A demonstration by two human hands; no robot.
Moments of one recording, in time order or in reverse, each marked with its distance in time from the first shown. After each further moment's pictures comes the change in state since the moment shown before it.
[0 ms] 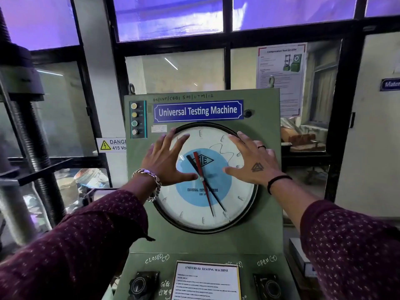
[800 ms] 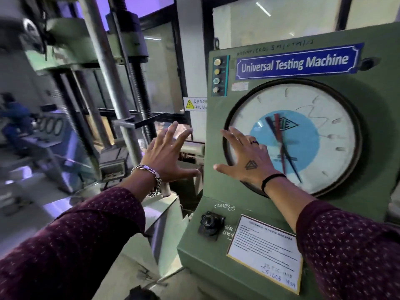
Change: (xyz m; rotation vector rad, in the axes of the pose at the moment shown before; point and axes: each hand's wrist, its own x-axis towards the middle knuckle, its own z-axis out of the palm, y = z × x) left_hand -0.195 -0.071 -0.058 0.235 -0.129 -0.399; right_hand -0.046 -0.179 0.099 0.348 -0.233 -0.406
